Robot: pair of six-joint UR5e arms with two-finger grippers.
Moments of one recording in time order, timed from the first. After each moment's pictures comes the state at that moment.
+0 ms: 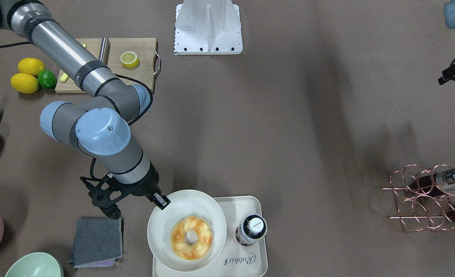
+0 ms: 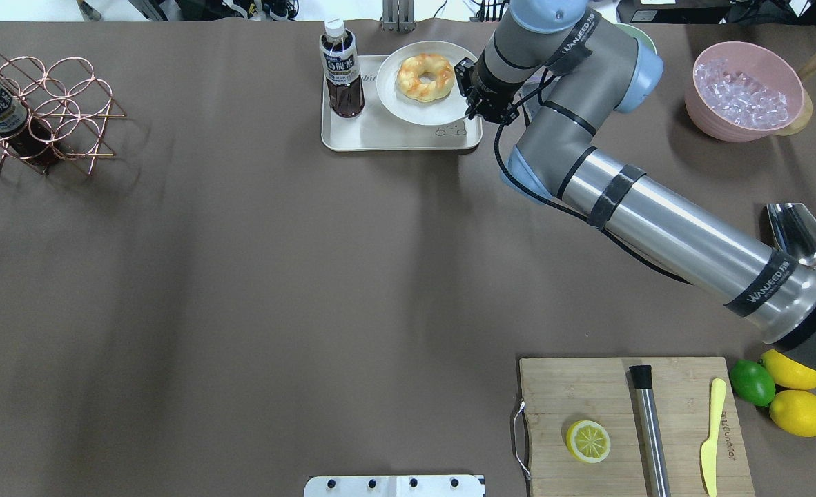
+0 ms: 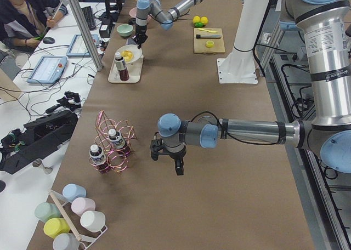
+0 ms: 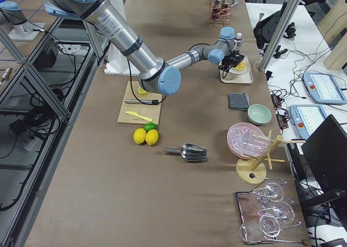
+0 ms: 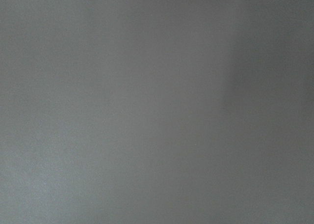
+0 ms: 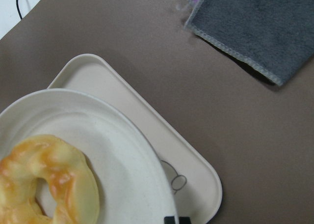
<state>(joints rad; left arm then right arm) -1.34 -1.33 -1.81 -1.63 -2.35 -0.28 0.84 -0.69 1.09 -1.10 2.01 1.83</state>
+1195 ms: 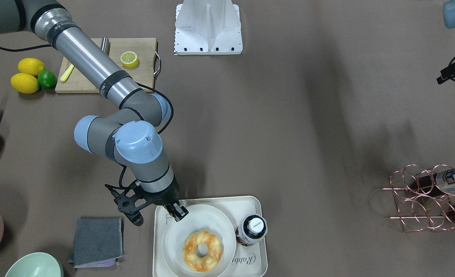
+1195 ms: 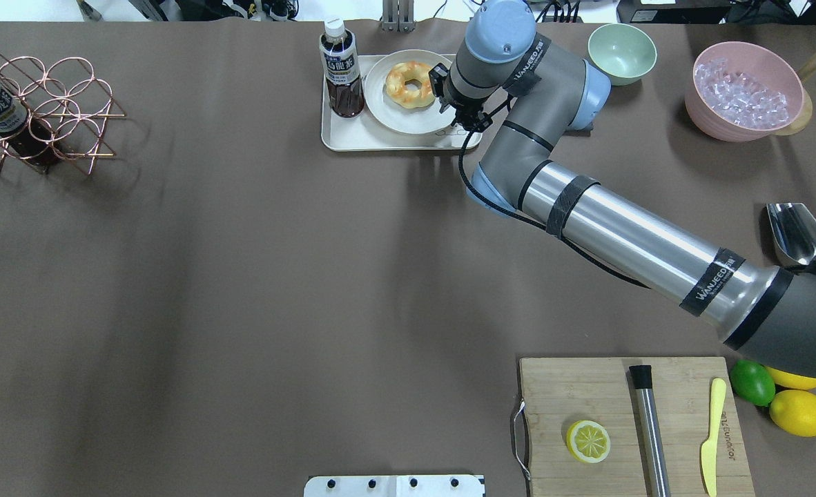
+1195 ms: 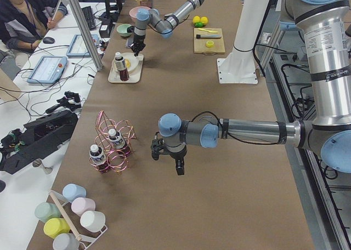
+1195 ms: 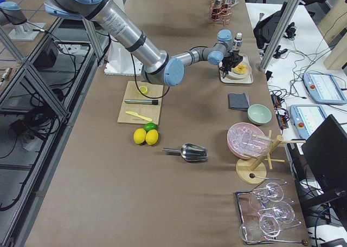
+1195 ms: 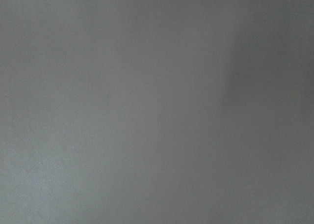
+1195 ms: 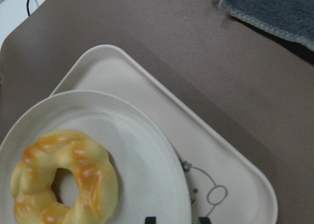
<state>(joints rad) -1.33 -1.33 -1.81 -1.63 -2.35 -0.28 0.78 -0.59 0.88 -0.99 1.88 1.89</state>
